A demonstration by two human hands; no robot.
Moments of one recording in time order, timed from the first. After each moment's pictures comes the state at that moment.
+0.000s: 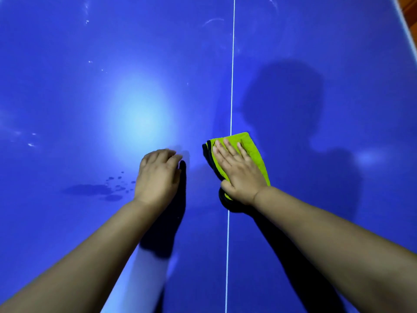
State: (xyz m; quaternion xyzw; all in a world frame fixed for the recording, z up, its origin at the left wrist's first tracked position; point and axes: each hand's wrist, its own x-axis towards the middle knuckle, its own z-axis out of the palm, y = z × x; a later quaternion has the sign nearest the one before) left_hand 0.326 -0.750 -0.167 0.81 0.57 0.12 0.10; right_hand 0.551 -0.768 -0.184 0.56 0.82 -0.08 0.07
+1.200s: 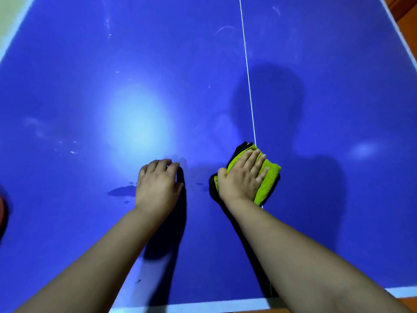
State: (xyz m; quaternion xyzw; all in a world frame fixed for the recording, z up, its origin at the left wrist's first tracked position) left_hand 0.228 -0.767 -0.154 0.81 0.58 0.02 0.11; right_hand 0.405 -0.789 -0.181 0.90 0.42 -0.10 0.01
